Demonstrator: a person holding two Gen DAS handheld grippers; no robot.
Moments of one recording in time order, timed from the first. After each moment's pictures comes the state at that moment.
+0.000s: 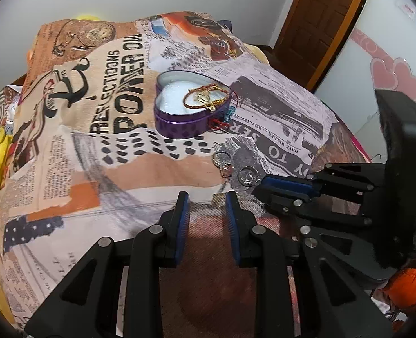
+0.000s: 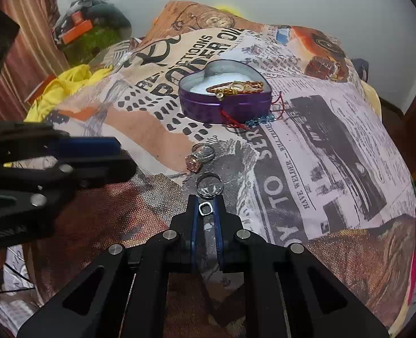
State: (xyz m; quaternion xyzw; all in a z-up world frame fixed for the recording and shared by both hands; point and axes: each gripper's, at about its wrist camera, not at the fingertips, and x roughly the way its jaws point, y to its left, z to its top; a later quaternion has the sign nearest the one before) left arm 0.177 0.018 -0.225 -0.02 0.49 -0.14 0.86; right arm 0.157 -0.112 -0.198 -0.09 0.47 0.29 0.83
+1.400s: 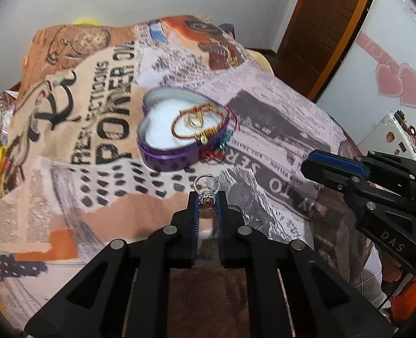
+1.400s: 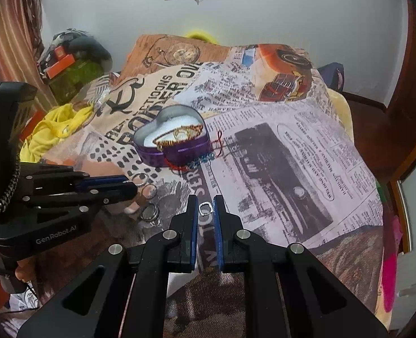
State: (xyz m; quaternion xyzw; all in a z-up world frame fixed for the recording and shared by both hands) left arm 0.210 0.001 -0.222 -0.03 0.47 -0.12 0.87; right arm 0.183 -0.157 -0.163 -0.04 0.42 0.25 0.87
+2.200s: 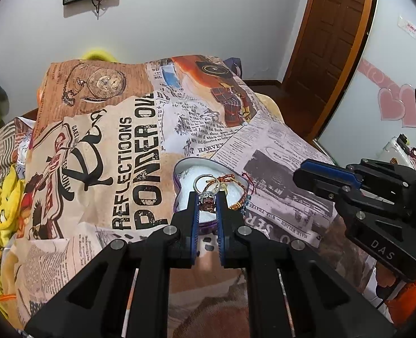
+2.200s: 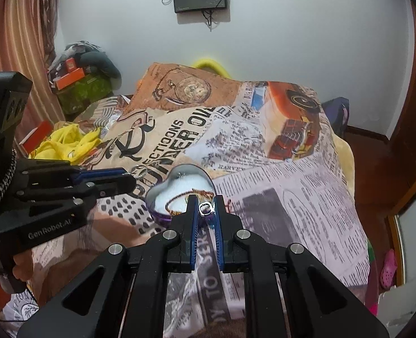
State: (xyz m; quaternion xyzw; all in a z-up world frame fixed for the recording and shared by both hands) left arm 0.237 0.027 -0.172 -0.02 0.41 -0.11 0.91; right arm 0.210 -0.129 -0.124 -0.06 0.36 0.28 0.89
